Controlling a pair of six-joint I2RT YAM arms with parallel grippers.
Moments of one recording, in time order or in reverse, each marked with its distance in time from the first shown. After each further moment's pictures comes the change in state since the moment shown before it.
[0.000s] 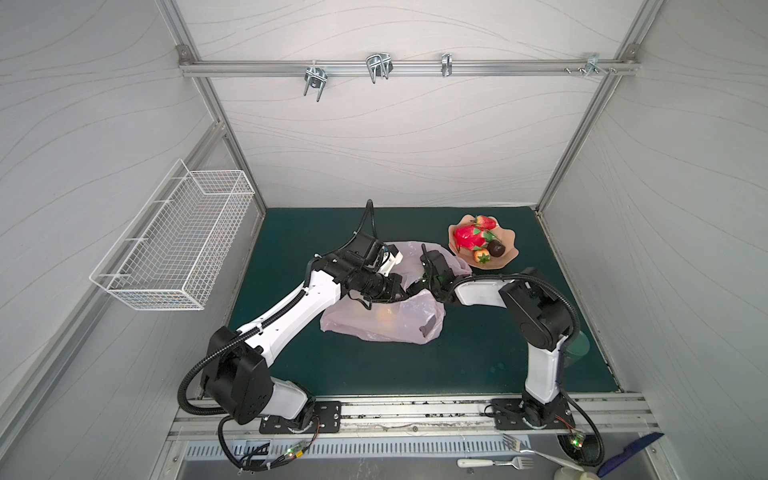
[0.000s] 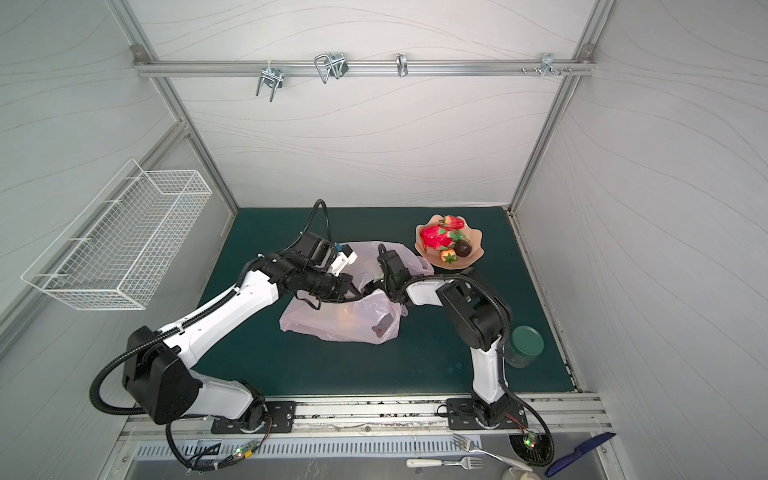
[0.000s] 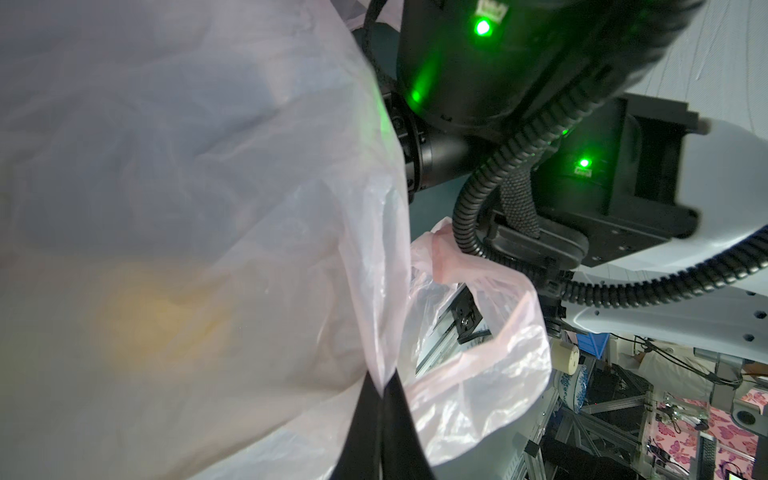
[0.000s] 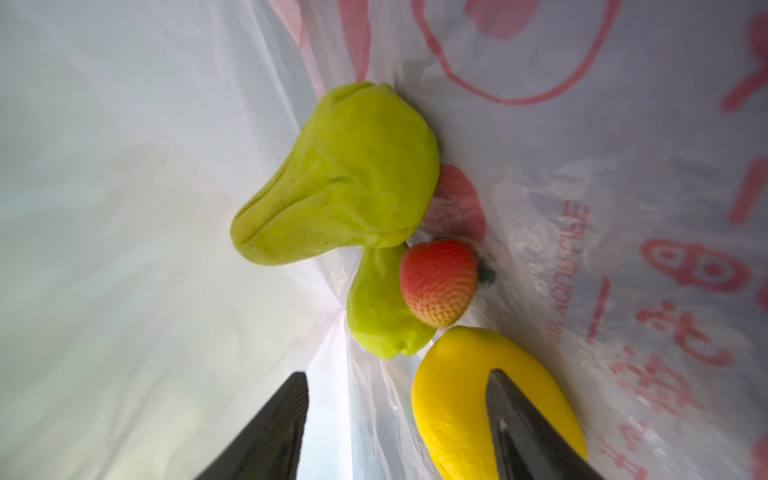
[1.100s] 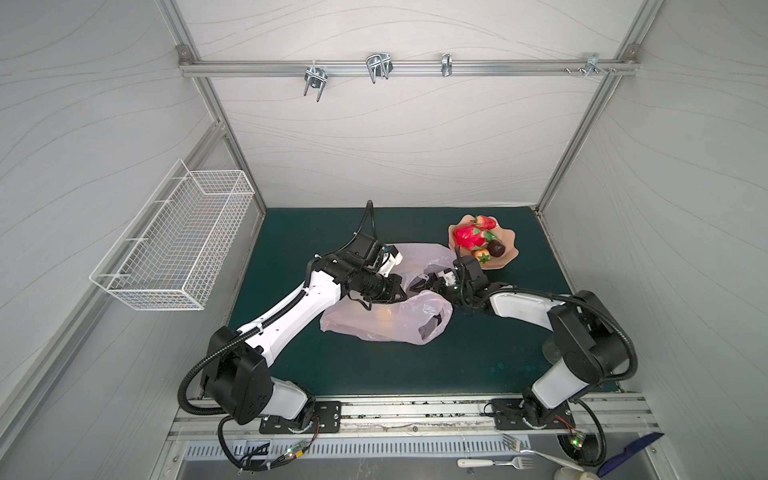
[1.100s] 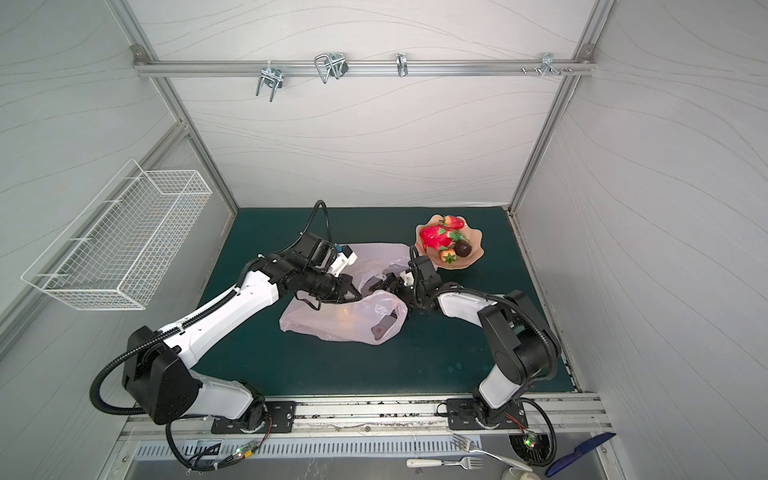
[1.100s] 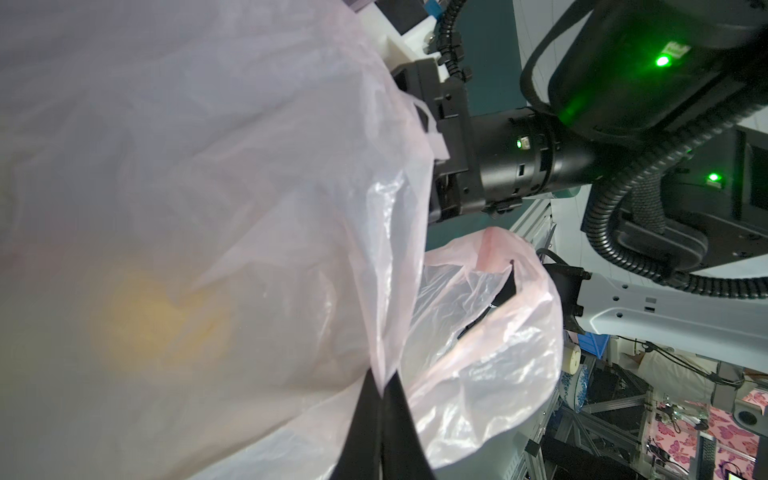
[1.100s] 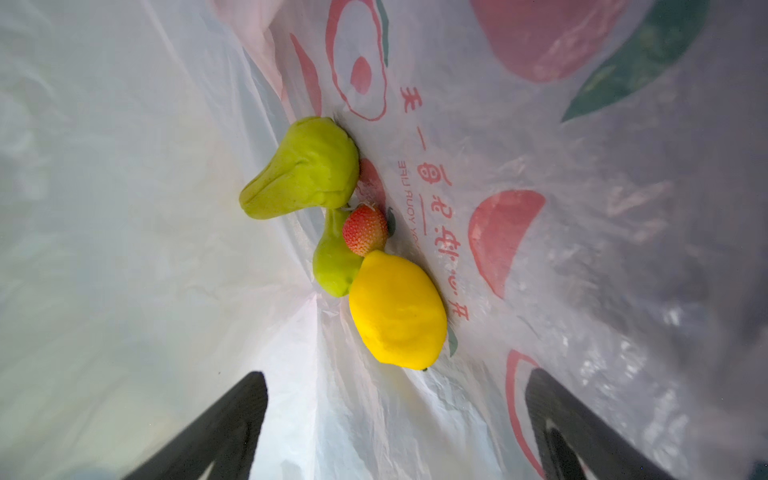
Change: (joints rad) left arm 0.000 0.000 -0.006 0.001 -0.001 0.000; right arm -0.159 -0.360 -0.270 -0.207 0.064 -0.134
